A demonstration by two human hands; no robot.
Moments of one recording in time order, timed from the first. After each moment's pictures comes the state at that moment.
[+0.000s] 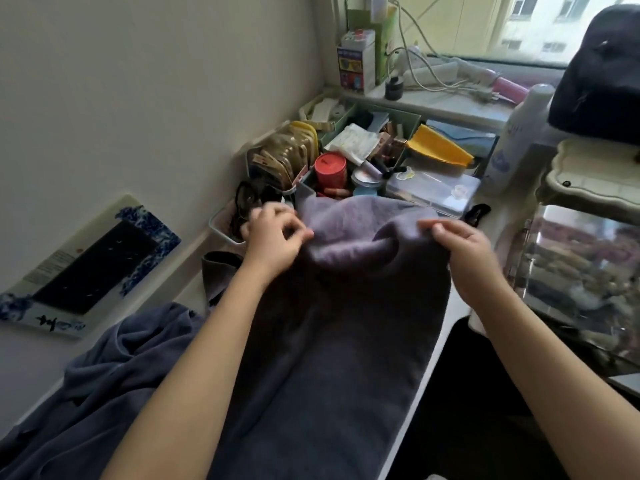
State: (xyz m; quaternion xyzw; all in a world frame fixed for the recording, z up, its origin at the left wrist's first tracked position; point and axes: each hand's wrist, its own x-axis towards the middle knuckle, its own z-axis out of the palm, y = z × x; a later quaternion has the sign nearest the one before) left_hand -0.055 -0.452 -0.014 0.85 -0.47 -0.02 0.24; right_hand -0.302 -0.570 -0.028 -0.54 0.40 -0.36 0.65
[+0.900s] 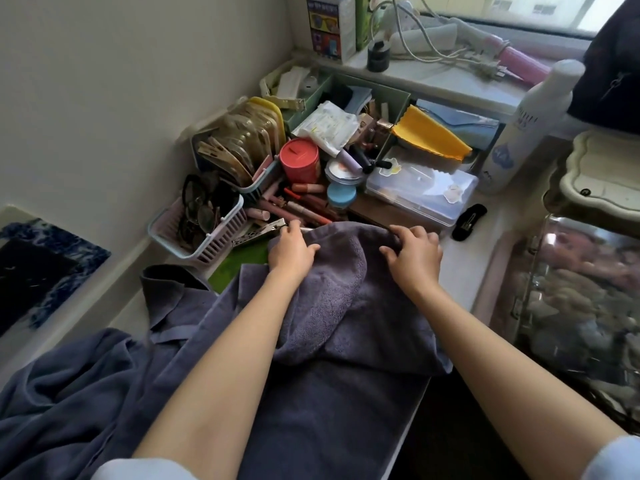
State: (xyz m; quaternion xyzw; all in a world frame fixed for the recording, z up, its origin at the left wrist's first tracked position) left_hand -0.054 -0.568 -0.144 0.90 -0.37 -0.19 0.11; right_hand -0.241 -0.650 -0.150 -0.78 0.56 -0.13 0.23
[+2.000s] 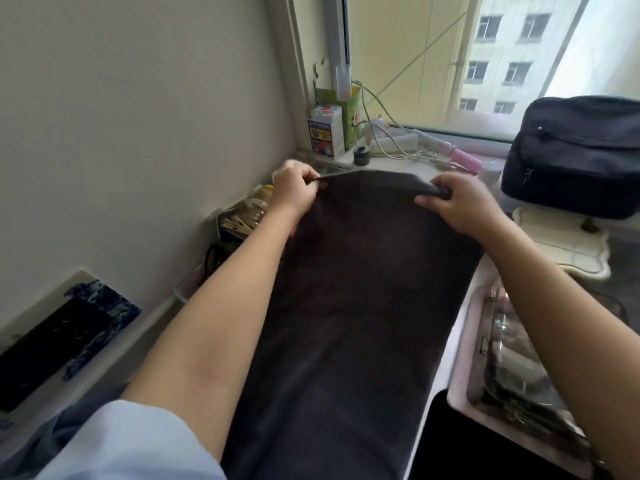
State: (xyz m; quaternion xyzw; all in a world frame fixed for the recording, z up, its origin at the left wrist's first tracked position) left_hand -0.034 -0.651 0.050 0.81 -0.47 -0.03 0.36; right_hand -0.288 -0.728 0.054 -0.83 0.42 -0.27 0.24
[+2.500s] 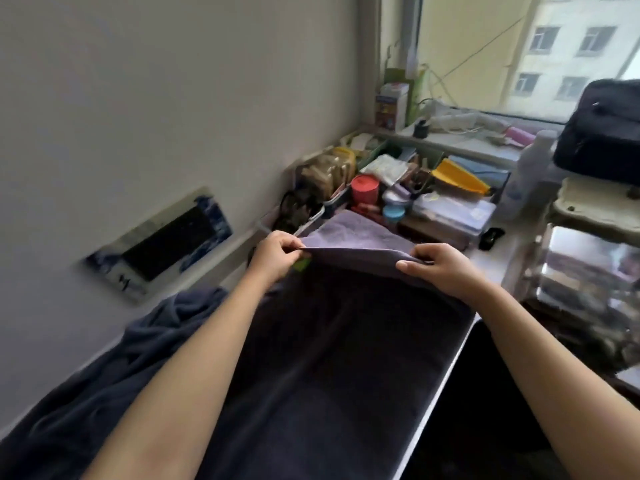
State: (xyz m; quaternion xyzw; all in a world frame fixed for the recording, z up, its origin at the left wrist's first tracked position) left_hand -0.023 -0.346 -0.018 0.83 -0.41 -0.12 0.35; right_hand -0.284 -0.488 0.003 -0.84 0.32 -0.12 0.42
